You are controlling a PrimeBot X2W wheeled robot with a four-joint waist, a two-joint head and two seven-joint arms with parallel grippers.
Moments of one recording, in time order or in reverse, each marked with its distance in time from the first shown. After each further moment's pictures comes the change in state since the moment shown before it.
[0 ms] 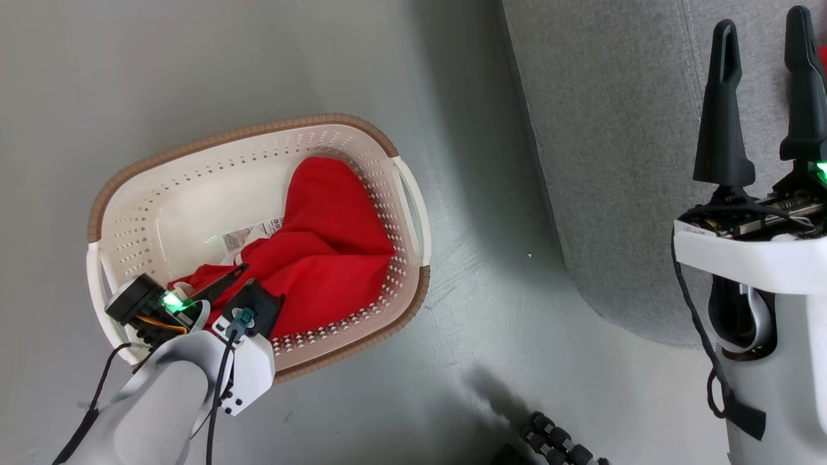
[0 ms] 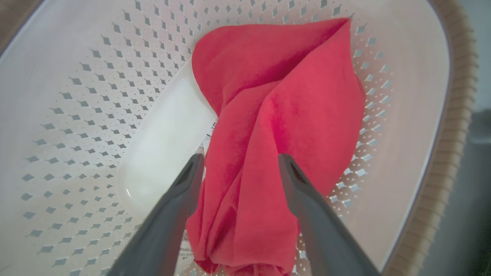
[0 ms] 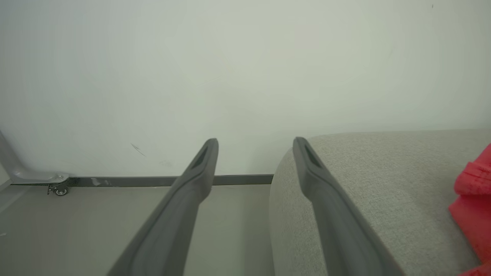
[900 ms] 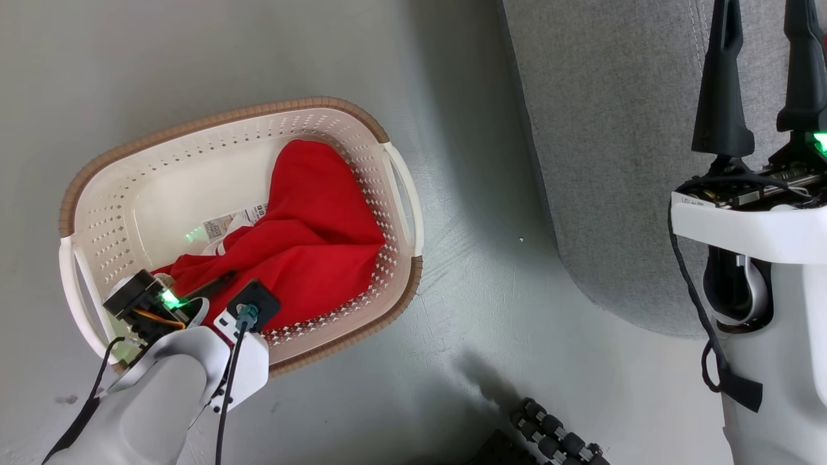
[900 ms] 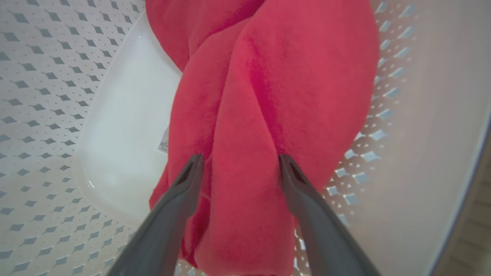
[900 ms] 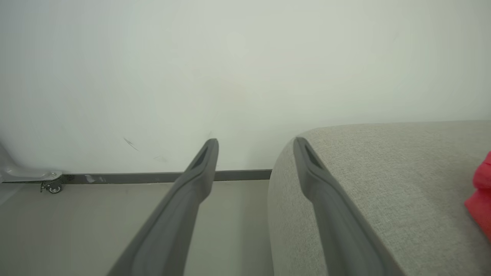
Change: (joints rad) left arm -0.061 -0.011 -0.053 0.114 0.050 -0.004 0.042; right arm -0.078 0.000 0.010 0.067 0.027 0.000 -0.020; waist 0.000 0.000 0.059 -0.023
